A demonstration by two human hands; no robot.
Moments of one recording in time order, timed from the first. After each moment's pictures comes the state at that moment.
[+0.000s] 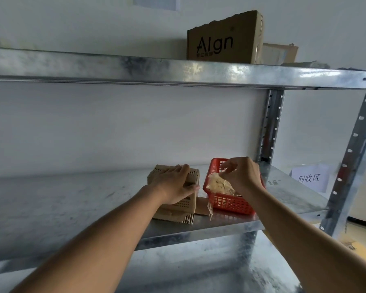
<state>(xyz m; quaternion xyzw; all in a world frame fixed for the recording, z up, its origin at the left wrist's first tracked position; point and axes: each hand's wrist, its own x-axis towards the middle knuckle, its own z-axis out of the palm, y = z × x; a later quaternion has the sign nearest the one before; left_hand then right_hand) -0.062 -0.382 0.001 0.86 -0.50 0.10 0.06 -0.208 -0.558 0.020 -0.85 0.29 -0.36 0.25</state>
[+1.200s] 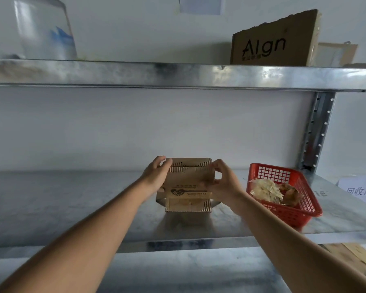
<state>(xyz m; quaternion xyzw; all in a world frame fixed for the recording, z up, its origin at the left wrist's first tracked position) 0.014 -0.254 0.012 0.79 -0.23 -0.10 0.56 -0.112 -0.450 -0.006 -0.81 0.10 -0.24 0.52</state>
